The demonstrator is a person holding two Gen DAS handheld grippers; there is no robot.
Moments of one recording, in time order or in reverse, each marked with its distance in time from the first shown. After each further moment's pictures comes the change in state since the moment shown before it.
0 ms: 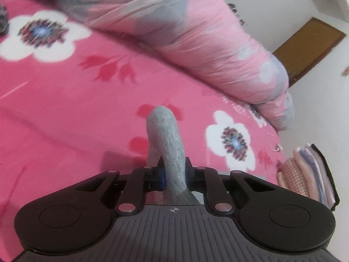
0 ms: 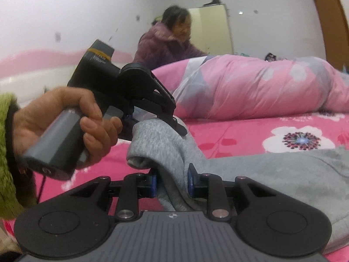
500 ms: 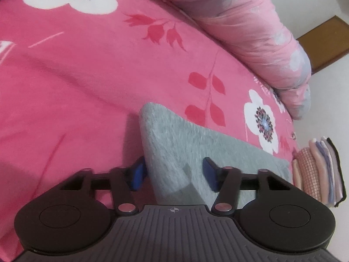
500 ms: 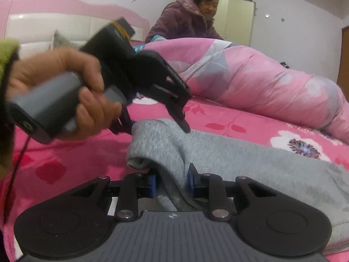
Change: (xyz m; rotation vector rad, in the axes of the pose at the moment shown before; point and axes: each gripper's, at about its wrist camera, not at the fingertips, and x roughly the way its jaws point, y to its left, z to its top) left arm 0.019 0.089 -0.016 -0.106 0.156 0.038; right arm 0.032 0.060 -0.038 -0.277 0.131 -0.072
